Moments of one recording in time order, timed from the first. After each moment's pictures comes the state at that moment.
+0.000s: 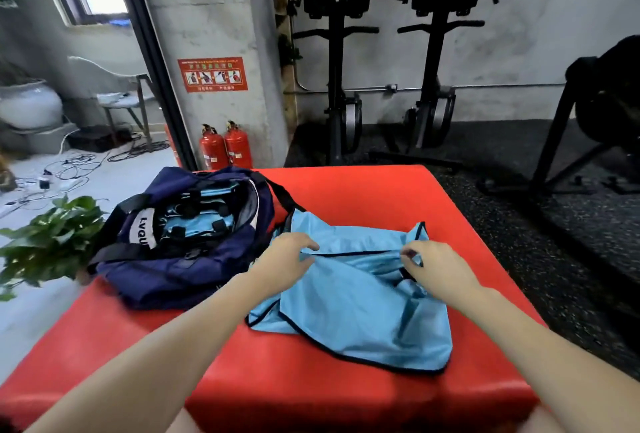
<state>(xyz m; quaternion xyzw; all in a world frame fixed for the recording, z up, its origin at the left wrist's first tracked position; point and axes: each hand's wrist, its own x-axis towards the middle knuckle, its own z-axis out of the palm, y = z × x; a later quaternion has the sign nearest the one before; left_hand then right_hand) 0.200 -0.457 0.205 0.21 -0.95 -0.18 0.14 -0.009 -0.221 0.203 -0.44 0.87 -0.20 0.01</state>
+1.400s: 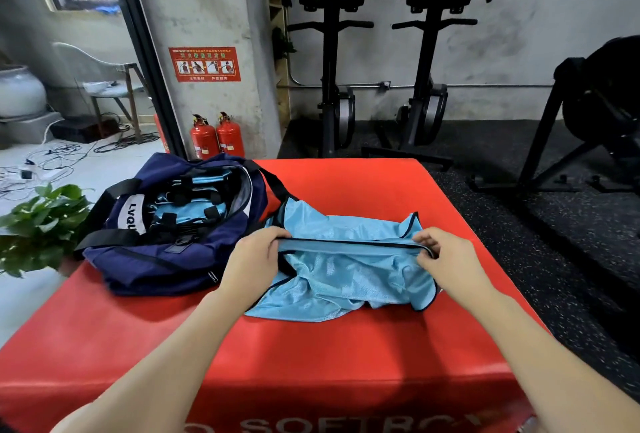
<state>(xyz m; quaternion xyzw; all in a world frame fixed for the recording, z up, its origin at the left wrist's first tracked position) 0.246 -0.438 0.197 0.27 -0.89 -0.20 0.32 -0.004 -0.193 0.194 -0.39 0.82 -0.41 0.00</state>
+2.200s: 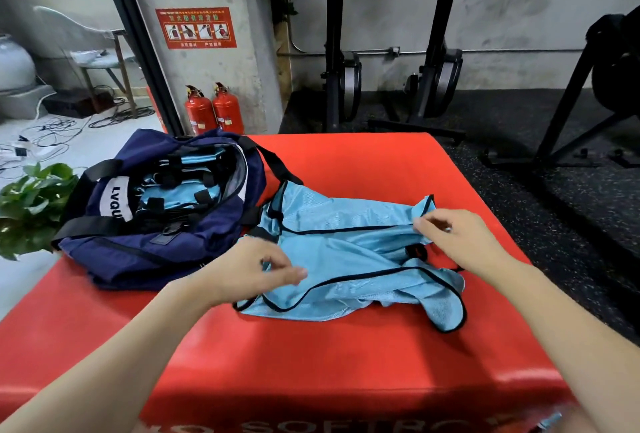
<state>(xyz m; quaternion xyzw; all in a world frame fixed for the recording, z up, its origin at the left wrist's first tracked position) 0.257 -0.447 0.216 0.19 -0.93 -0.32 0.04 -0.036 -0.220 0.199 -0.44 0.81 -0.37 0.07</state>
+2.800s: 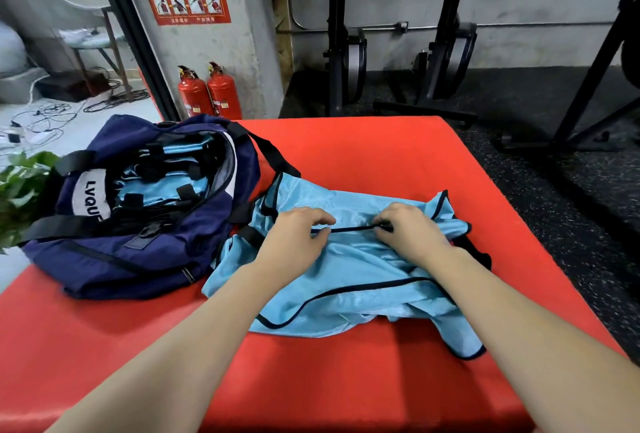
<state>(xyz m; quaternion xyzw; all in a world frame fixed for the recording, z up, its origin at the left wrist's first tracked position) 0.154 -0.450 0.169 0.26 -0.91 -0.28 0.19 -0.044 -0.318 0.150 -0.51 0.84 -0.16 0.05</state>
